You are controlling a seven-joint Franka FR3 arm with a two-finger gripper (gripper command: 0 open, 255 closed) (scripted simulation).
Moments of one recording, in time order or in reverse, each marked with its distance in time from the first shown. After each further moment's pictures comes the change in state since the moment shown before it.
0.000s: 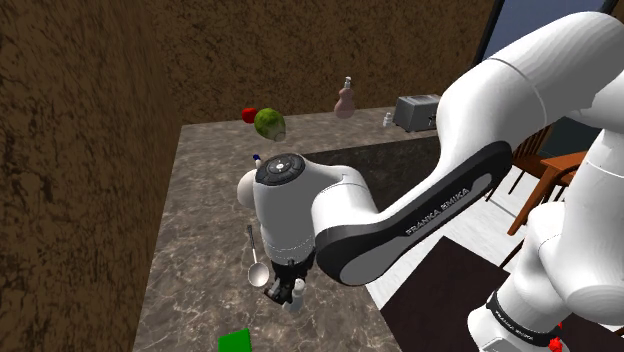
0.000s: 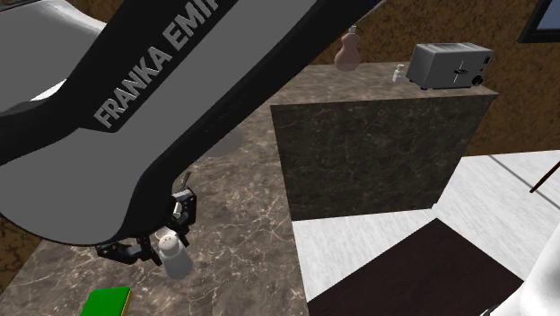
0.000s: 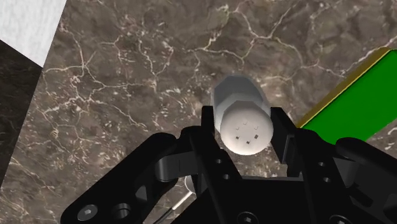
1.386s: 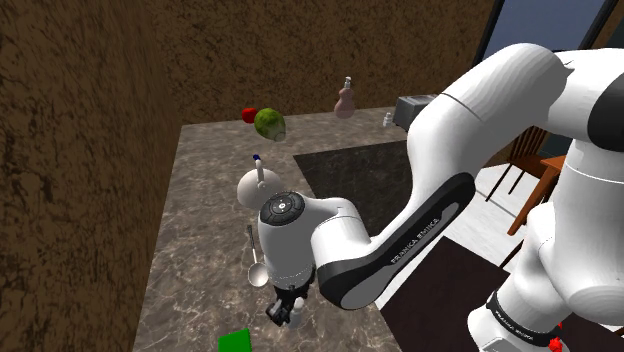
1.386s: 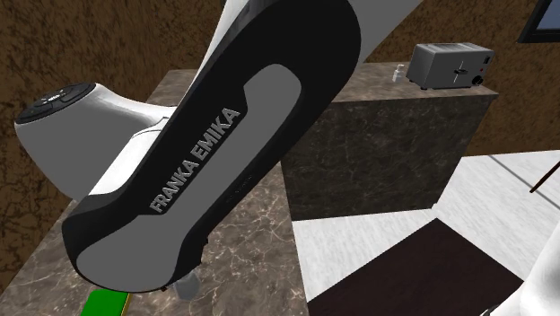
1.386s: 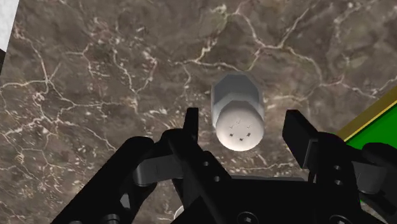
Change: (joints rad) arm 0.017 0.123 -0.023 -0.046 -0.089 0.153 0.073
